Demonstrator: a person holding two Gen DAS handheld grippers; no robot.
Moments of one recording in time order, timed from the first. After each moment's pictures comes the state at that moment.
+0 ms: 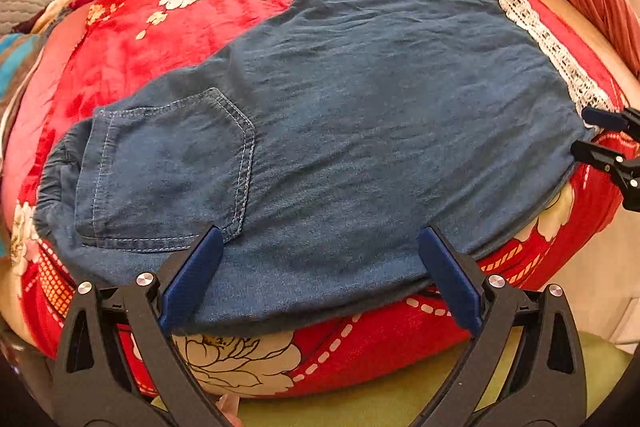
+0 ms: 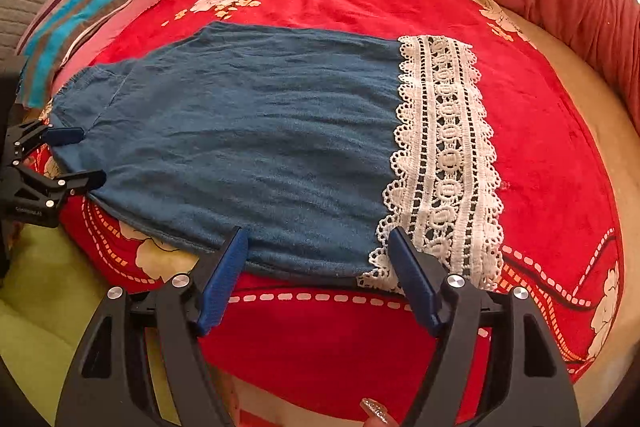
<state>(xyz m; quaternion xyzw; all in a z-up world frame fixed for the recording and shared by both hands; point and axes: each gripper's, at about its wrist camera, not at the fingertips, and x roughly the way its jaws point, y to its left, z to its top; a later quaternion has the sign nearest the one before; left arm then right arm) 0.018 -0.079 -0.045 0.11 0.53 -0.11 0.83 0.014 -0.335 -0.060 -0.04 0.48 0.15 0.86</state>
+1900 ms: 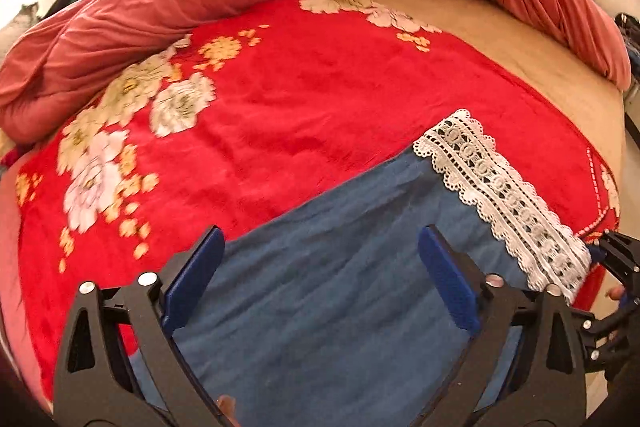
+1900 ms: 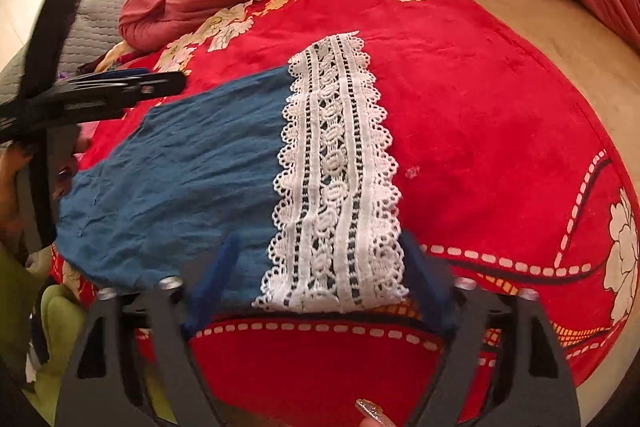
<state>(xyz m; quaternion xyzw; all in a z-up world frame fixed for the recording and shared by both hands) 0.156 -0.239 -0.001 0.19 0.45 -0.24 0.84 0.023 -0.409 -0.066 0.14 0.46 0.09 0.87</state>
